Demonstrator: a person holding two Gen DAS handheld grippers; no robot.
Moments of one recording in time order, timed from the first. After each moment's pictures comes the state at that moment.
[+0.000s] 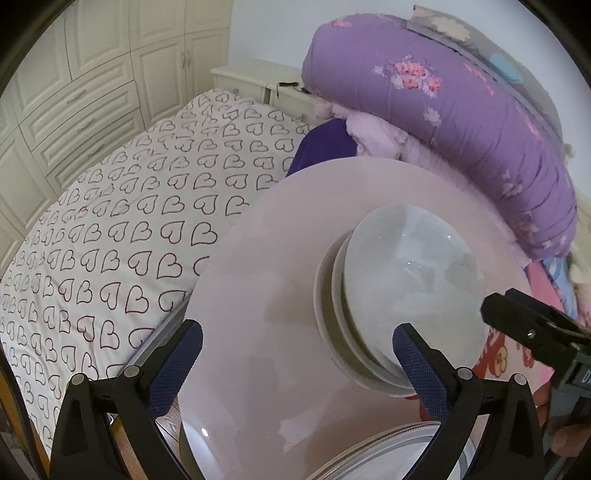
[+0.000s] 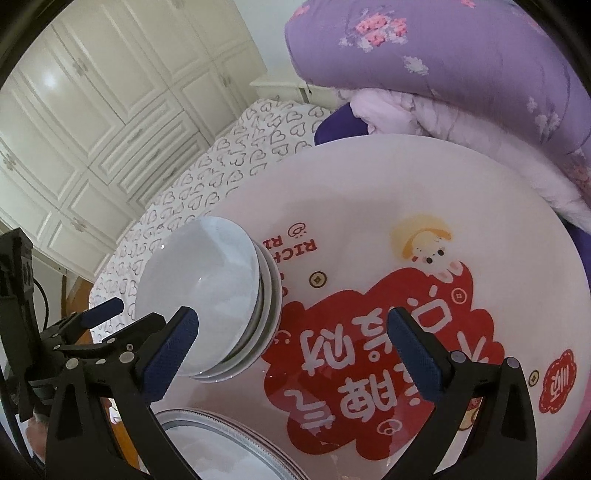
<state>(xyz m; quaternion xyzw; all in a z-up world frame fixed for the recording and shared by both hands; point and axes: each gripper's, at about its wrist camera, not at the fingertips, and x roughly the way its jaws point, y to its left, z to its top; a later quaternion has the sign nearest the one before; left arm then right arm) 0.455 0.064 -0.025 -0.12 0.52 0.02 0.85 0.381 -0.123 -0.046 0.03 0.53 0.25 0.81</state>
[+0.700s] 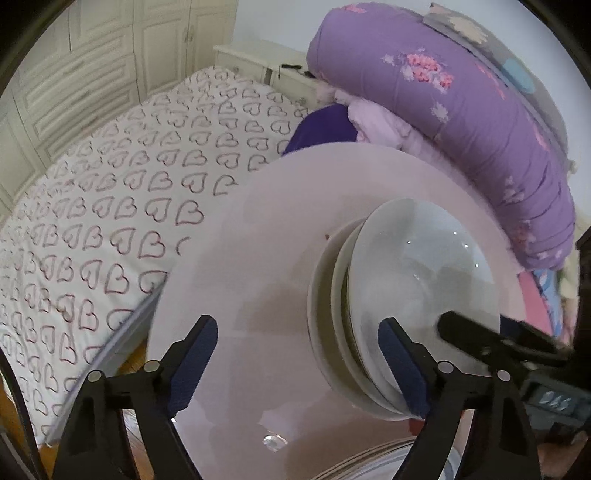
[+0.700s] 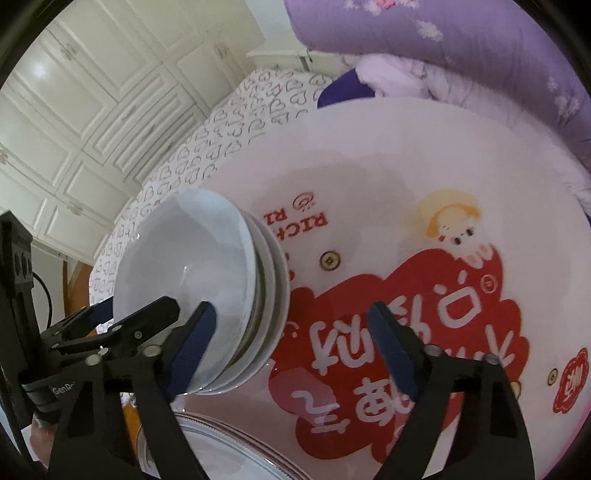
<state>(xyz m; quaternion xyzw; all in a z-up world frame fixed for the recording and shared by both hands) 0.487 0.075 -0.056 -0.17 0.54 0.00 0.82 0.396 -0.105 -0.079 0.02 0.58 0.25 0.77</state>
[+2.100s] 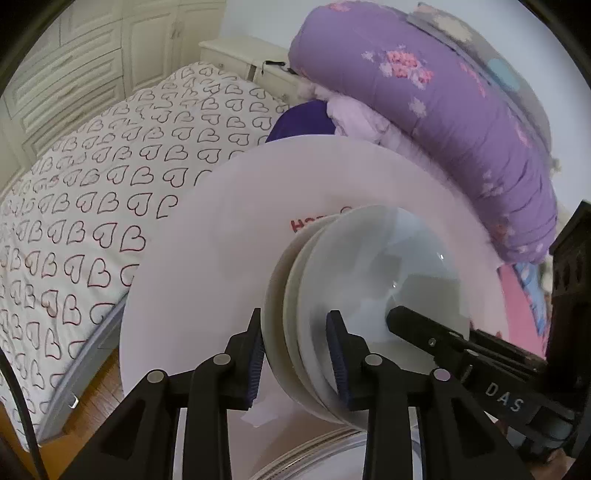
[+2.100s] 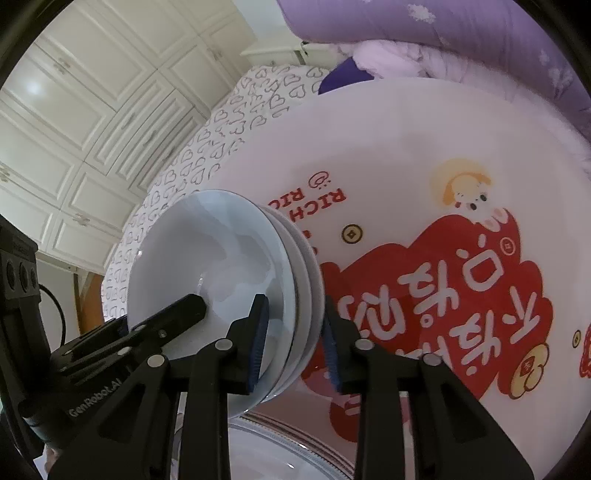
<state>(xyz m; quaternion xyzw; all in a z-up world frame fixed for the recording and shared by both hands) 0.470 0.068 -0.043 -0.17 0.54 -0.03 0.82 0.376 -0.104 -0.077 0.06 0.59 0.24 0.77</state>
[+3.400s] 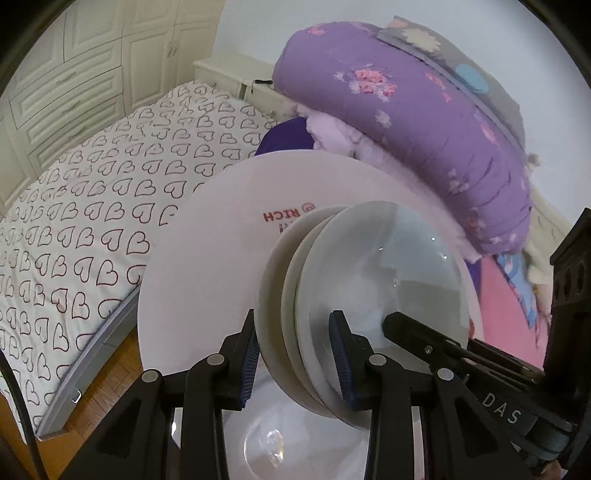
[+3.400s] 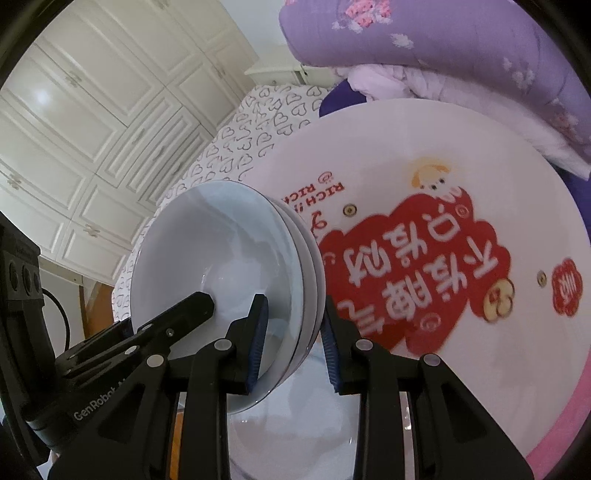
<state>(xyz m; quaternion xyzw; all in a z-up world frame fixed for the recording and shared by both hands) 0.365 0.050 0.039 -0.17 0.51 -0.04 0.84 0.300 -0.134 -0.010 0.08 0.56 0.24 0.79</state>
